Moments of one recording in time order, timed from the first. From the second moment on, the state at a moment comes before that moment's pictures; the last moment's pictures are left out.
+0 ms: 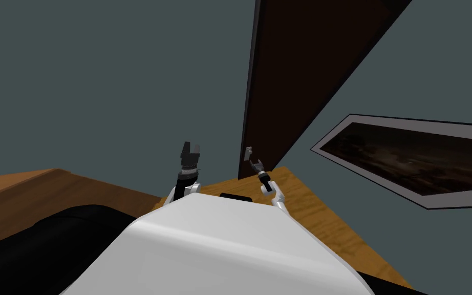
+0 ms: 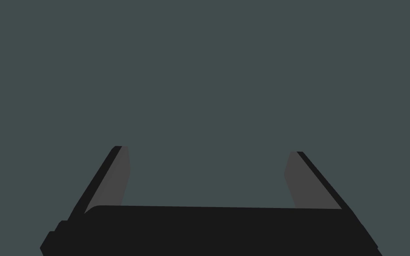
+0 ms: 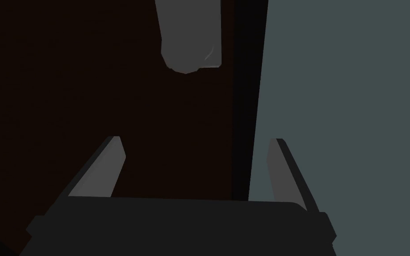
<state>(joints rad) 0.02 -0.20 0.12 -1.32 0.55 -0.42 0.80</state>
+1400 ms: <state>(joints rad) -0.15 -0.19 -0.08 -1.07 0.43 -0.41 0.96</state>
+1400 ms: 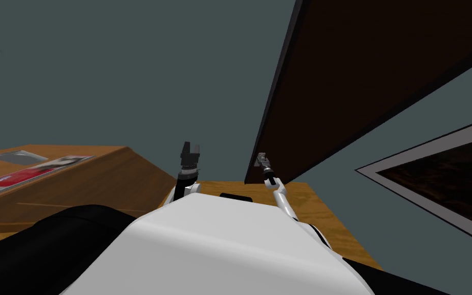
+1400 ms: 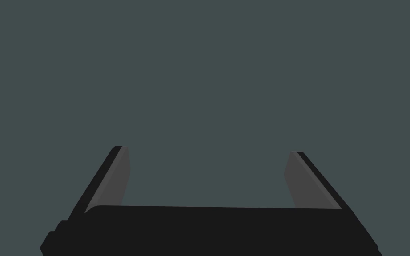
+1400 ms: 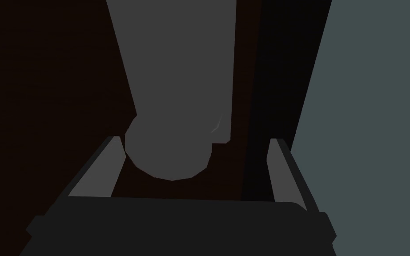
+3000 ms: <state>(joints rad) -0.19 -0.20 -0.11 -1.01 0.36 -0.42 0.86</state>
